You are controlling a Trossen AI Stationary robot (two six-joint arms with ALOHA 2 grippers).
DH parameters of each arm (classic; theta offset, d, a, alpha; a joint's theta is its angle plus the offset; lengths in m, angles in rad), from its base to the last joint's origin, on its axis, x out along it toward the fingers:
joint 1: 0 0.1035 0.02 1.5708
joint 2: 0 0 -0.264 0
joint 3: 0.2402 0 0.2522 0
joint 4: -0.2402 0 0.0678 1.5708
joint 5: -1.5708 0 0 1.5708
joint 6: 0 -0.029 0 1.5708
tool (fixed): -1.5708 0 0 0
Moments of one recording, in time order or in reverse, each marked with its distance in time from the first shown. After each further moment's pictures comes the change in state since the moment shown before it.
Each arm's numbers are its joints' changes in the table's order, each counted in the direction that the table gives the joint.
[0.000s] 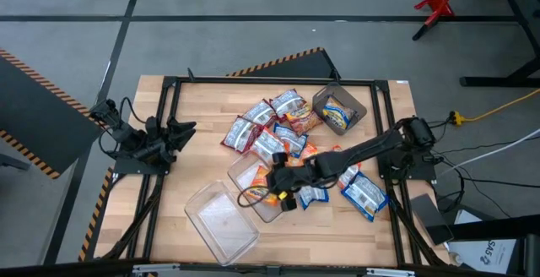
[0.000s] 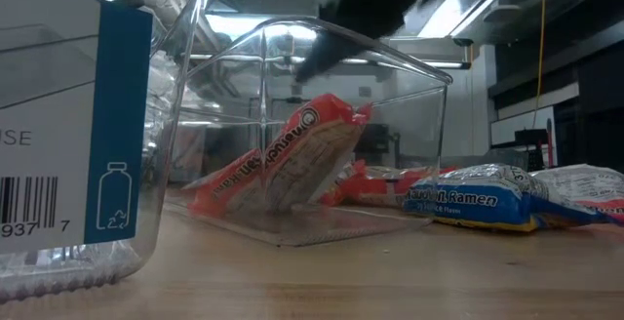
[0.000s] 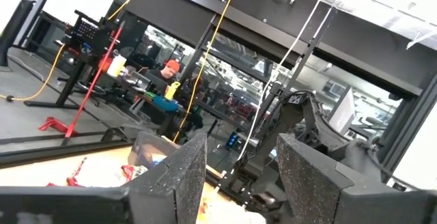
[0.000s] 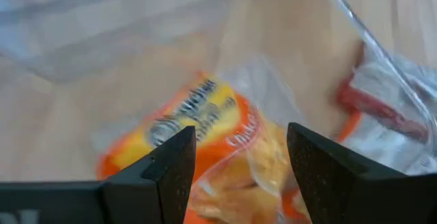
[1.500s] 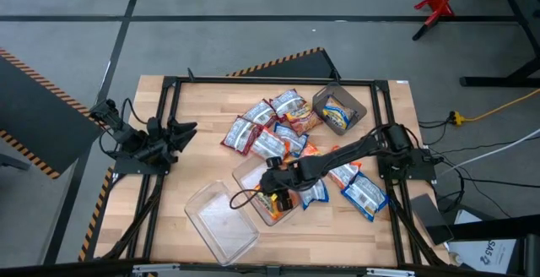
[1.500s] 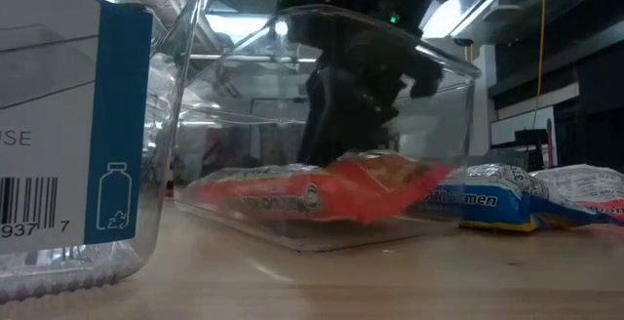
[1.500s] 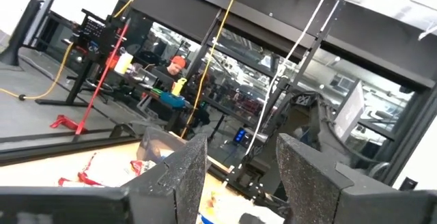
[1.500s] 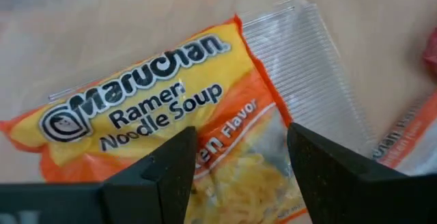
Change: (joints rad) left arm 0.000 0.000 0.000 -0.033 -0.024 0.006; right arm -0.040 -0.185 0.109 -0.127 -0.082 0.029
